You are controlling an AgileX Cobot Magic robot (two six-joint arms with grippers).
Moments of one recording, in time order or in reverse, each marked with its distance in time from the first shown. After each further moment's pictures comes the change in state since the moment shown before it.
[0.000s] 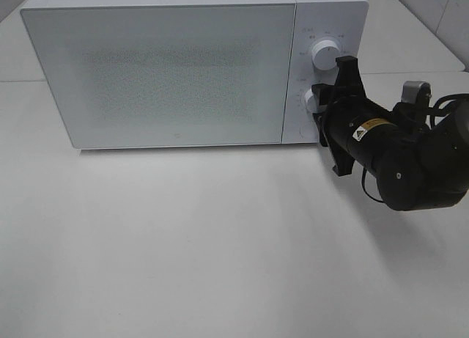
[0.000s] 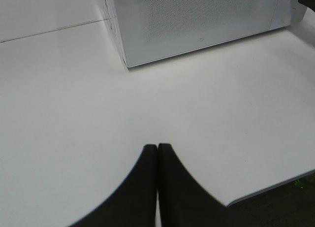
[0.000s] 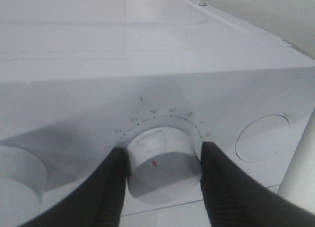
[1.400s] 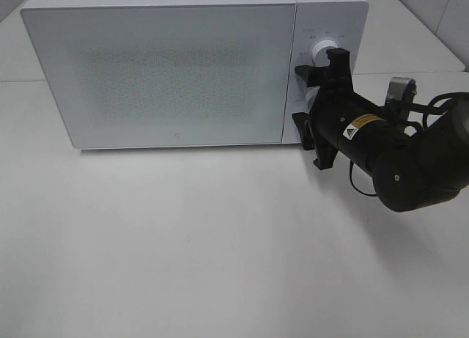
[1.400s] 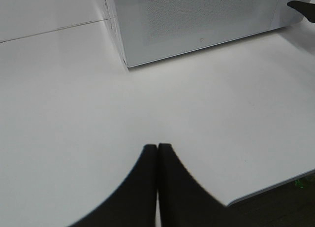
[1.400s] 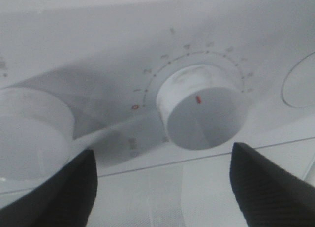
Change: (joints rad) left arm 0.000 0.000 0.000 0.000 0.000 0.000; right arm 0.004 -0.003 -0.007 -0.127 -0.041 0.107
